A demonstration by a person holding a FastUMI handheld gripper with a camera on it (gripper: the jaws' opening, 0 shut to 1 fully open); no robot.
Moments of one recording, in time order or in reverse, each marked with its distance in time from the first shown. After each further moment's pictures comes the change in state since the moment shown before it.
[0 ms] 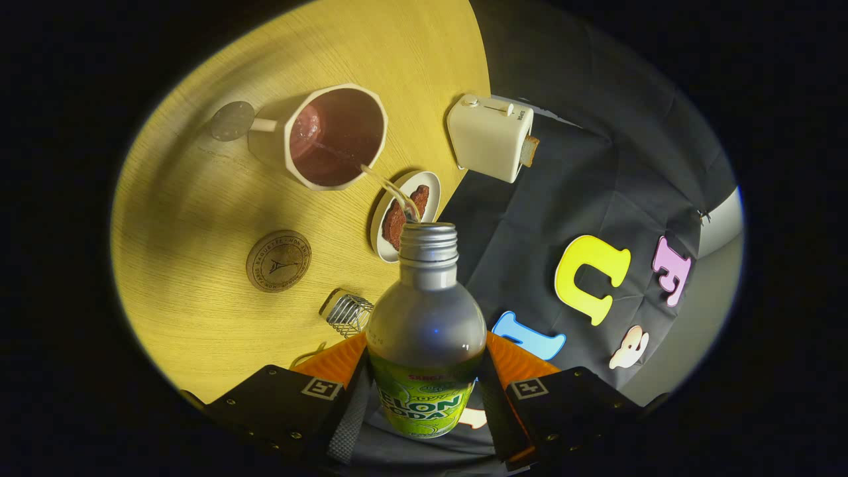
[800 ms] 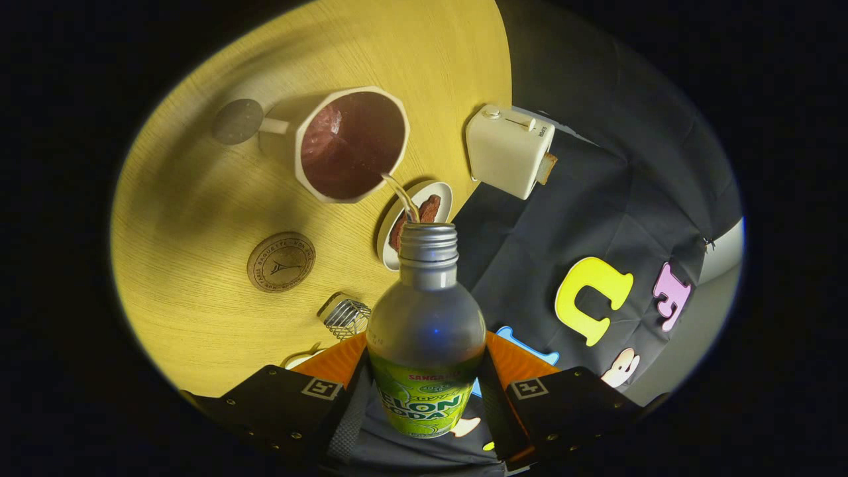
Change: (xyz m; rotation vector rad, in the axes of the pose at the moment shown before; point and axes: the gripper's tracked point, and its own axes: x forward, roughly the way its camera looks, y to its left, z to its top) arm 0.008 0.004 0.016 -0.097 -0.018 0.022
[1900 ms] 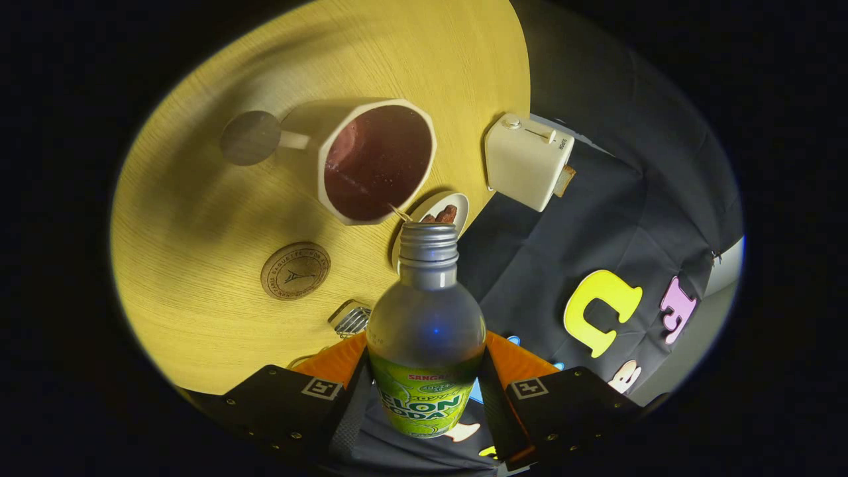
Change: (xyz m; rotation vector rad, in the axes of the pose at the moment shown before) arm 0.003 0.010 0.015 -0.033 -0.015 0.052
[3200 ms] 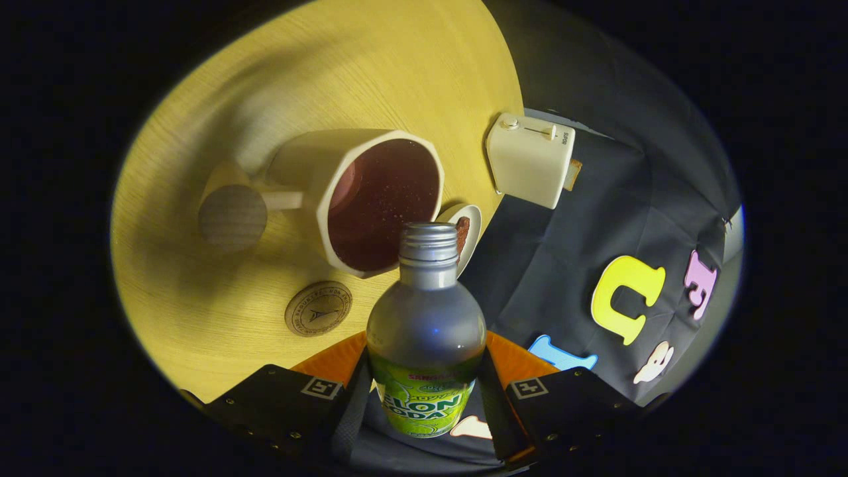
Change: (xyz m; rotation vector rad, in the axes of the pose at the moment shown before) arm 0.012 0.021 0.027 0.182 -0.037 0.075
